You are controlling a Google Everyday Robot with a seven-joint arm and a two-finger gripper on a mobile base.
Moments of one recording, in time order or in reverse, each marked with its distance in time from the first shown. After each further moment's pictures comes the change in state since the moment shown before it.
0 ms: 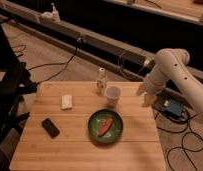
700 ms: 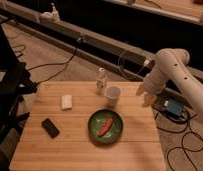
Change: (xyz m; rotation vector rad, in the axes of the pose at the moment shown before) arm -0.001 0.000 0.000 0.000 0.000 -0.001
